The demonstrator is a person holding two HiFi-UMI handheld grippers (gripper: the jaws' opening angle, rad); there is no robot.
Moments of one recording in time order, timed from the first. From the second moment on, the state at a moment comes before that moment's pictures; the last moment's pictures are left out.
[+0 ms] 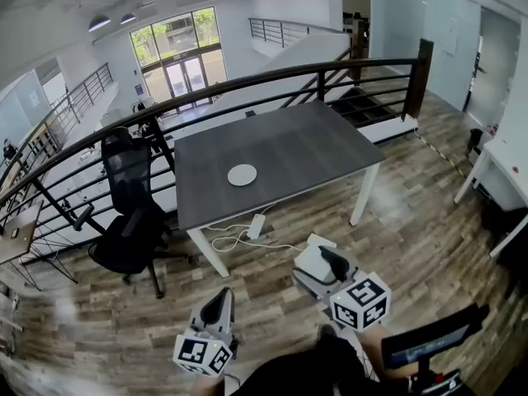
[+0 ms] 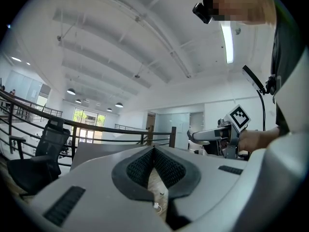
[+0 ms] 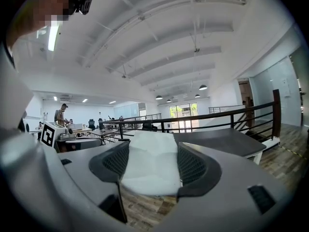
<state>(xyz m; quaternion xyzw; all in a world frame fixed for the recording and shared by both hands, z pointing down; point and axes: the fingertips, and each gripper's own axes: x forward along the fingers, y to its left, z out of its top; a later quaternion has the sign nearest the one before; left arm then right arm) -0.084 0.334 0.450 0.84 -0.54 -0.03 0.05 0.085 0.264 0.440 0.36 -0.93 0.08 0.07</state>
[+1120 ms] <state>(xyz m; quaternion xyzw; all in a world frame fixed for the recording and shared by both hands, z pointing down) -0.044 0.139 0.432 0.79 -0.61 0.00 0.04 0.103 0.038 0.443 0.28 -0.95 0.08 0.06</state>
